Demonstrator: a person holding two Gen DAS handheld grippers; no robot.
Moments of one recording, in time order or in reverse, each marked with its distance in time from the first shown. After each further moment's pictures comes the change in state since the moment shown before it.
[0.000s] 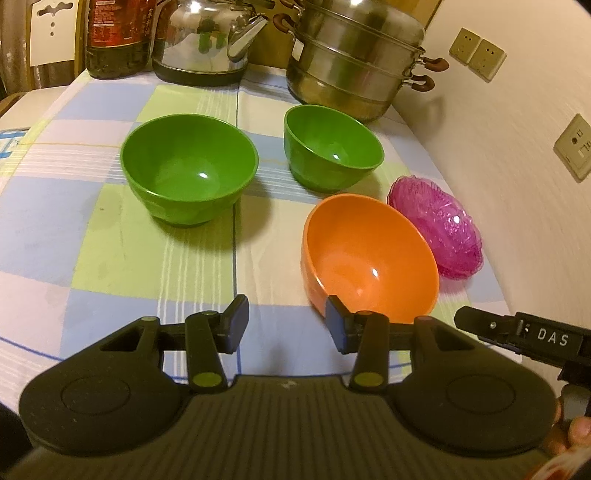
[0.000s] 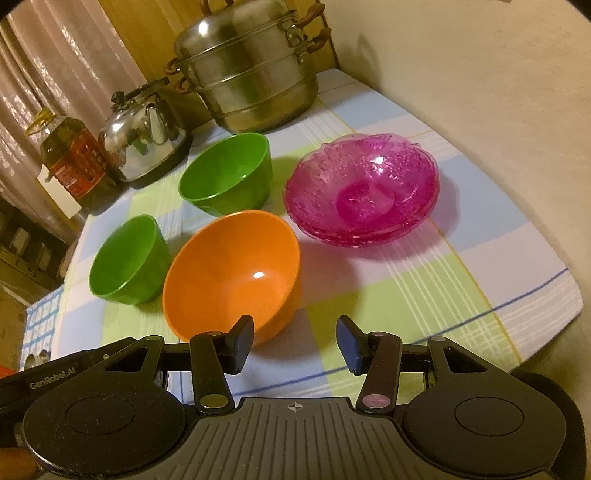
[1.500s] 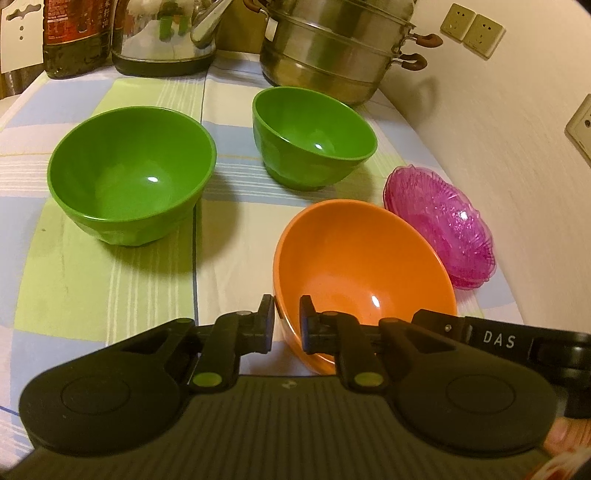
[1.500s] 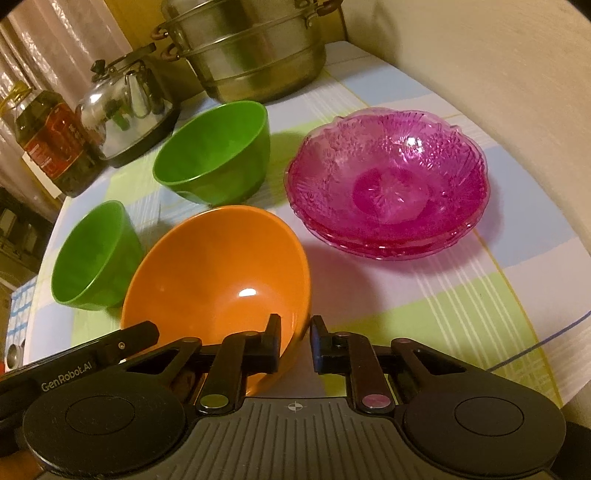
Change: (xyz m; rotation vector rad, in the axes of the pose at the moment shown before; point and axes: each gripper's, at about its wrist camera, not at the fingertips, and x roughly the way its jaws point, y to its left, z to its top) left arm 0.064 -0.015 0.016 0.055 0.026 -0.035; right arm 0.075 0.006 0.019 -0.028 0.081 -0.033
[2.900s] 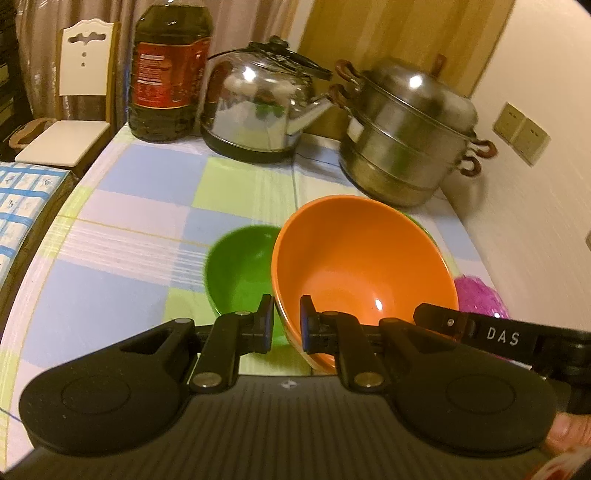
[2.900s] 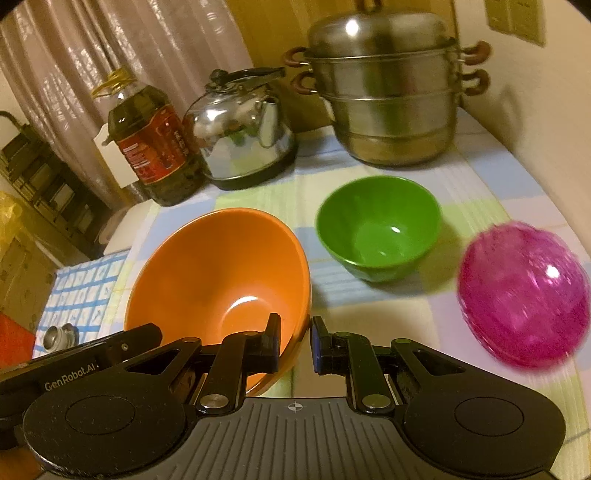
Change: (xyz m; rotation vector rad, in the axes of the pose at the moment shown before) left arm -0.088 0.095 0.073 -0.108 -0.161 0.103; right arm -0.010 0.144 0.052 -0.197 -0.068 0.150
